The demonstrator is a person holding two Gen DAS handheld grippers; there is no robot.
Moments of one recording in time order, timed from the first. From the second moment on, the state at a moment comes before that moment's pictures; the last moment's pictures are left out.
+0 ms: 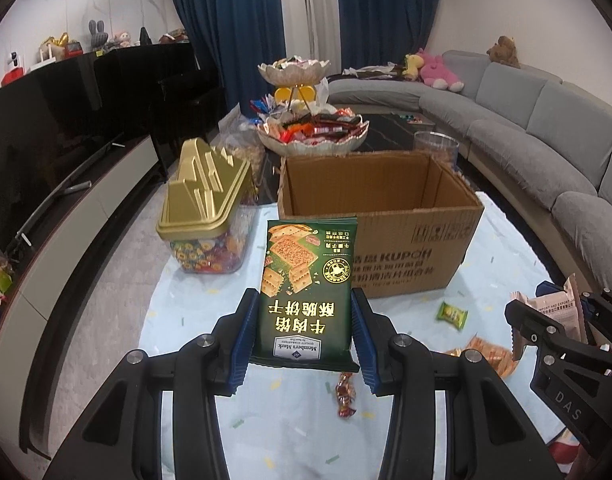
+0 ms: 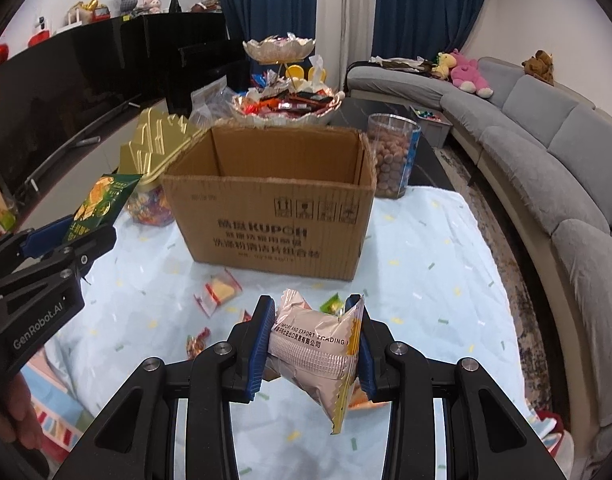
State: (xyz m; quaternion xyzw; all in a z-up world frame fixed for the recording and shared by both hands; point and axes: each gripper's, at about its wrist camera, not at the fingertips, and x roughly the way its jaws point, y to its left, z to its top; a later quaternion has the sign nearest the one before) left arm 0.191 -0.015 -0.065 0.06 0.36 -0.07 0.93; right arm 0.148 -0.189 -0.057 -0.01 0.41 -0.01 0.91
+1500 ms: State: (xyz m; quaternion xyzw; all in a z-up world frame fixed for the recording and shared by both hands) left arm 0.291 -0.033 -0.005 0.07 0.32 -0.10 0.94; right arm 0.261 -0.198 0.023 0.00 0.34 0.01 0.94
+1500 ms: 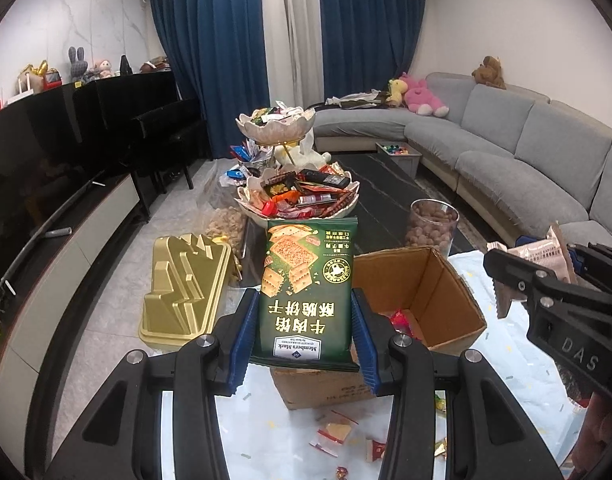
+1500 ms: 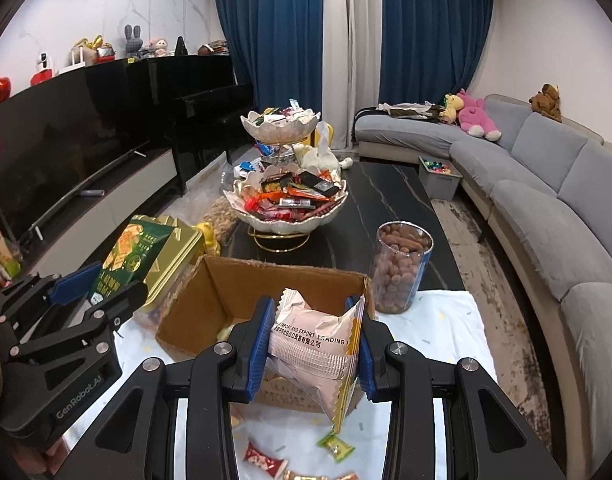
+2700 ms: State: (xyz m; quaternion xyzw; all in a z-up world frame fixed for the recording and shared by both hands) left arm 0.344 -0.058 -0.062 0.08 0.39 -0.14 0.91; right arm 0.332 -0.192 -0.029 -0.02 0.38 0.03 0.93
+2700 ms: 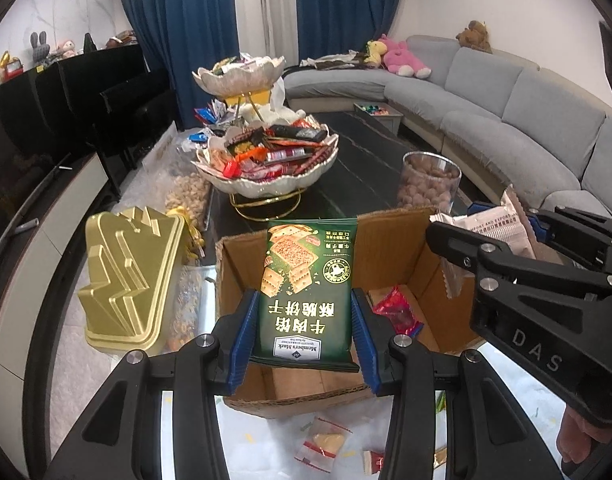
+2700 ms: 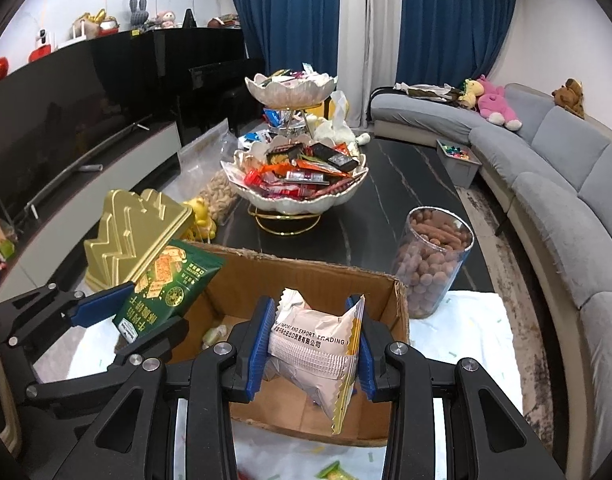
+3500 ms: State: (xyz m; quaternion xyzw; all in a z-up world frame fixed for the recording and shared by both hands) left arm 0.341 -0.043 -0.062 0.06 0.39 -0.12 0.91; right arm 0.329 -0.197 -0.021 -0.02 0.36 0.02 0.93
